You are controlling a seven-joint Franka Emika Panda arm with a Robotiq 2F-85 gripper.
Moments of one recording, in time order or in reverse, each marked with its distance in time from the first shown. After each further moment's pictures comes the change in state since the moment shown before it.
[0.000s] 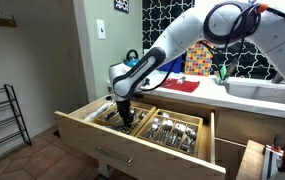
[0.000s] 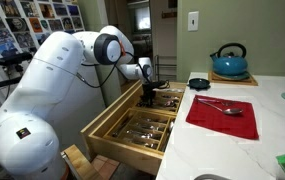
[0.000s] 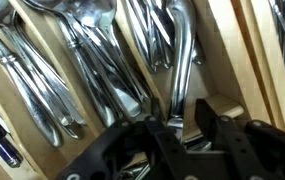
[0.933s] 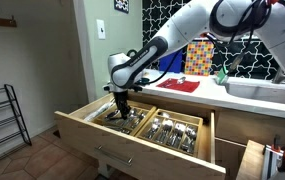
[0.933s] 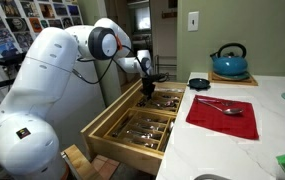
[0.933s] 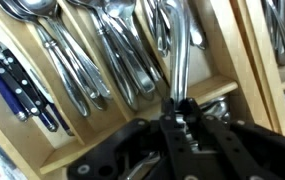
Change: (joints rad) arm -0.002 -0.076 0.007 -0.007 0.029 -0.002 -0.006
